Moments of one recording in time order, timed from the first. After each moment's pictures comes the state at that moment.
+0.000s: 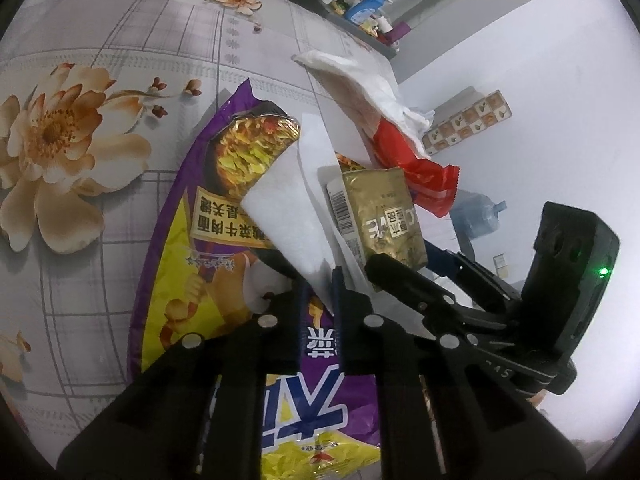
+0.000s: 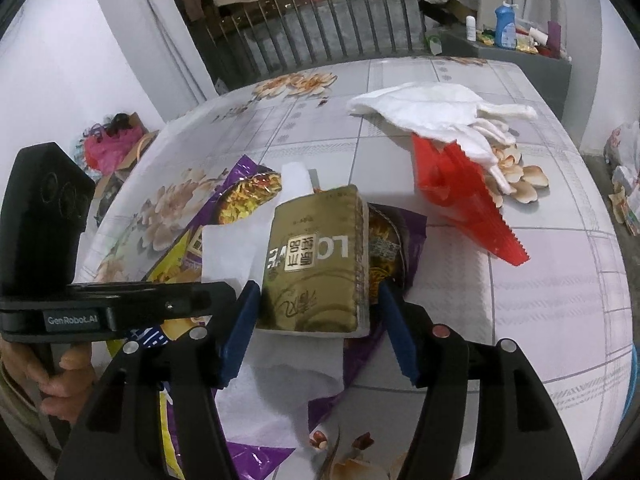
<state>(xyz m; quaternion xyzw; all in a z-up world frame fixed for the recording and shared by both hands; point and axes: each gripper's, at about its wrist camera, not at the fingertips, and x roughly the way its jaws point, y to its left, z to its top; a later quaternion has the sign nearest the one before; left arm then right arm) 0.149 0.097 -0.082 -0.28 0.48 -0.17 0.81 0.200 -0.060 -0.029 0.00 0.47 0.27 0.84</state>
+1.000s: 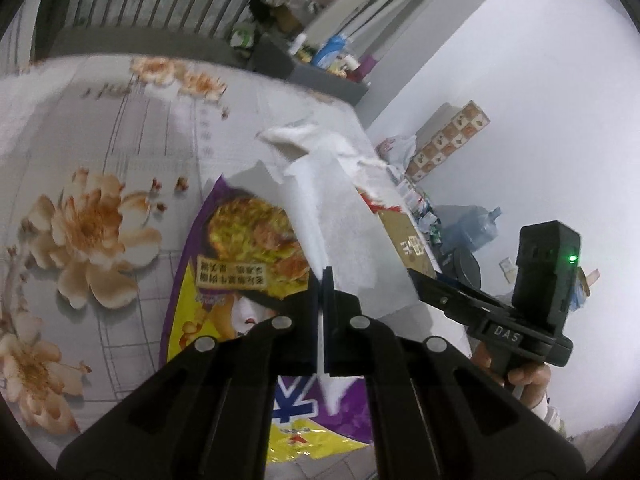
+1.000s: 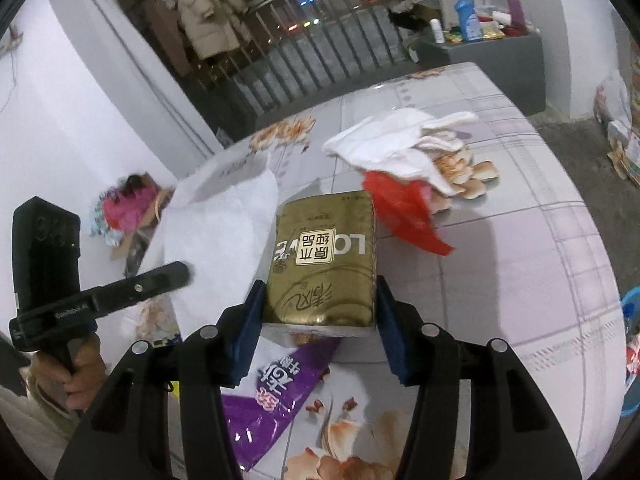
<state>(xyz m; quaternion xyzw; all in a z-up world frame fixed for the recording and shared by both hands) 0.117 0.105 -0.010 -0.22 0.40 -0.19 0.87 0.182 -0.127 0.000 0.13 0.44 0.27 0.85</state>
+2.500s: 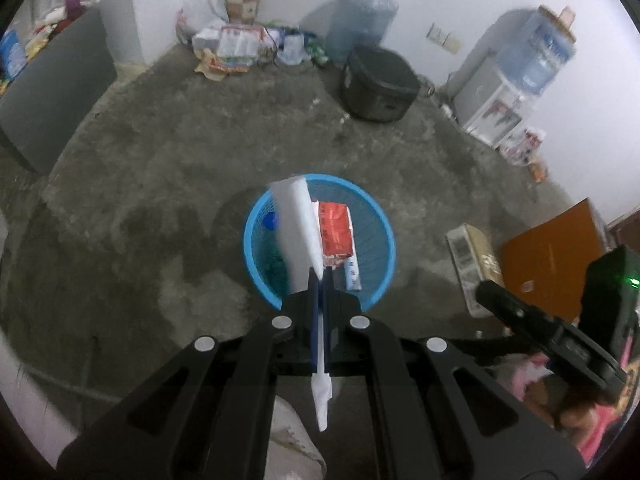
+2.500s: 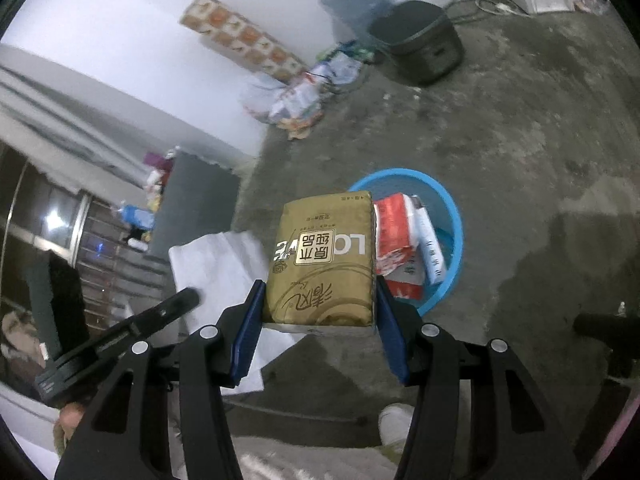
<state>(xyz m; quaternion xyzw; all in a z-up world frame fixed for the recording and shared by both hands) 0.253 -0.453 -0.096 0.15 0.53 -0.41 0.72 0.048 -0.555 -0.127 0.51 0.31 -0.21 0.78</state>
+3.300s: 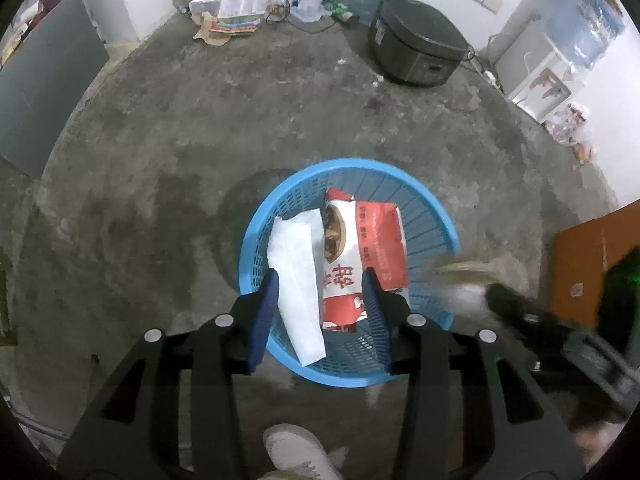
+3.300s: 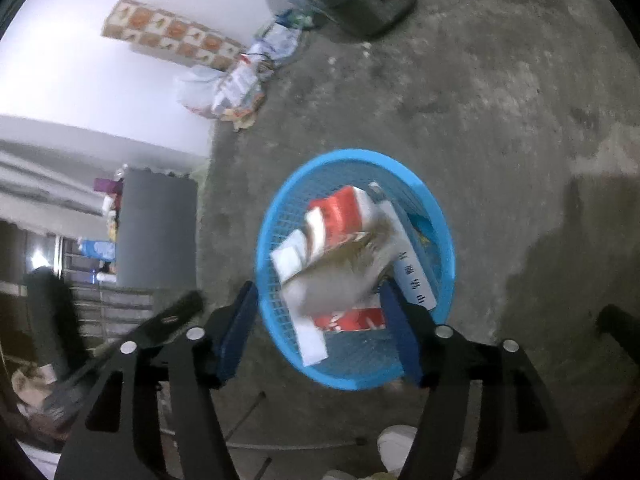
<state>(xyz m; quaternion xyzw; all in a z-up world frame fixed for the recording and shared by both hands) 0.302 -0.540 -0.209 0.20 0.56 -0.37 0.71 0.096 -0.620 -0.250 0.57 0.34 -0.24 0.70</state>
